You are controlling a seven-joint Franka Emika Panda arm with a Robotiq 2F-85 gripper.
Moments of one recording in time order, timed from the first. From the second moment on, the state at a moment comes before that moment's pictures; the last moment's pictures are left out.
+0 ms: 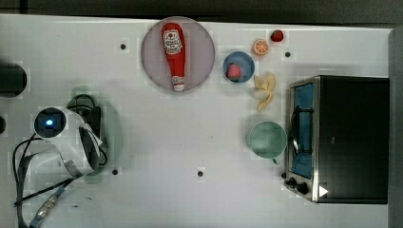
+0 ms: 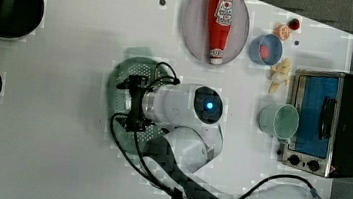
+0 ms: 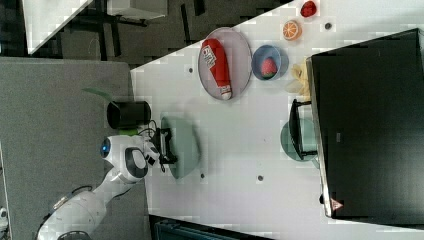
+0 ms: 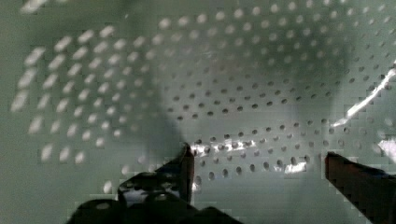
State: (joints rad) arm 0.59 0.68 0.08 -1.96 0.21 1.06 1.22
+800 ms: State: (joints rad) arm 0.64 0.71 0.09 -1.87 0.24 1.00 1.21
